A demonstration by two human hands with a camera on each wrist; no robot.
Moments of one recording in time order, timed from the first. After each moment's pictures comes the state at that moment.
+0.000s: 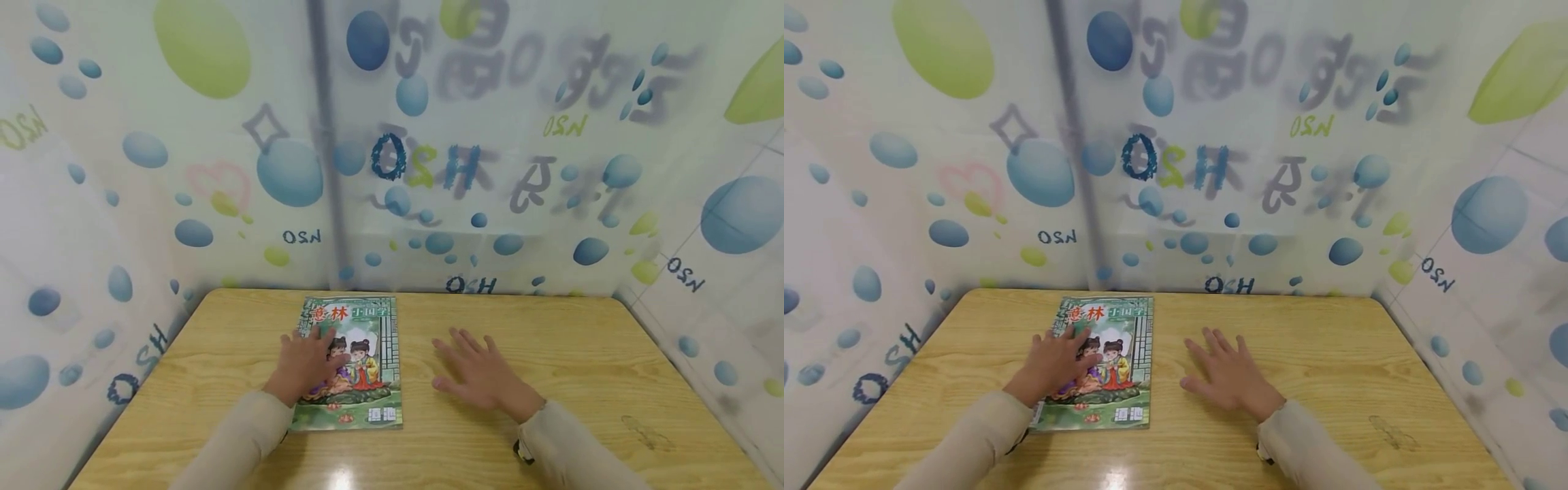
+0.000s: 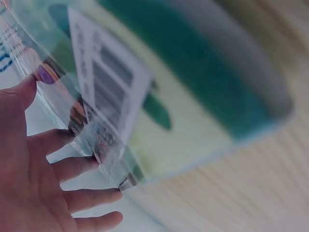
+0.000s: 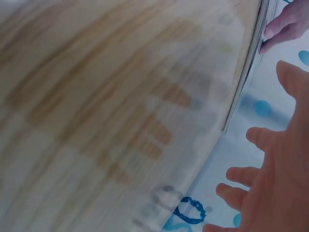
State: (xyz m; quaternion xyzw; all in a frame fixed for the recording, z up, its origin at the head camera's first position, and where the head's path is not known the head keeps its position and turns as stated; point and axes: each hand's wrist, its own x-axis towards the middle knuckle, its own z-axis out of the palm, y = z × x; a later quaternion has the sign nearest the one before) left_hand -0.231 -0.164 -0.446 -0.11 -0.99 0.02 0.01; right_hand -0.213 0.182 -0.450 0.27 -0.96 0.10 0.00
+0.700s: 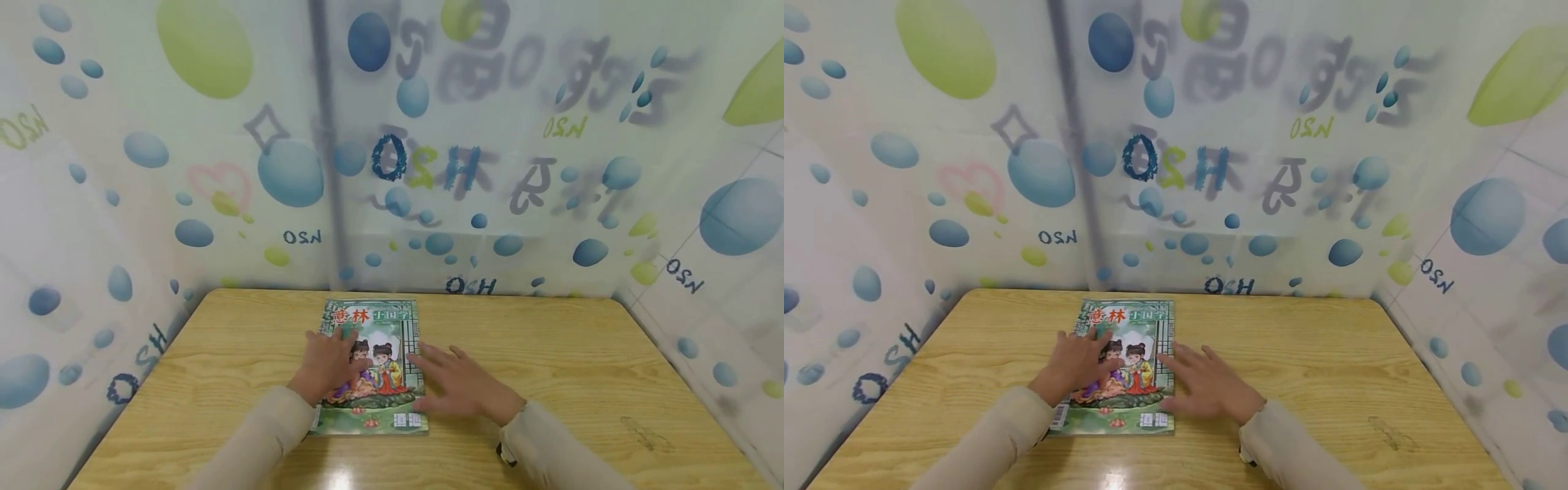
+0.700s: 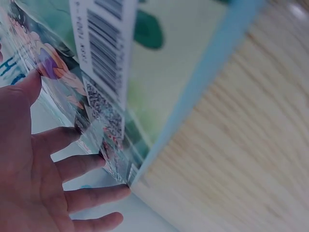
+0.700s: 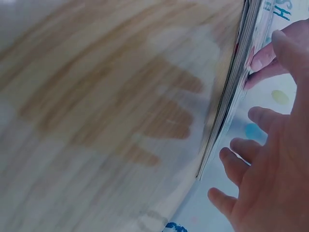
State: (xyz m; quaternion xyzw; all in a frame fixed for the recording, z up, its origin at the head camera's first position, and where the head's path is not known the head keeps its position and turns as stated) left_hand -0.229 -0.124 -0.442 -0.14 -0.98 0.09 0.02; right_hand -0.208 0.153 -0.447 0.36 -0.93 0.11 -0.07
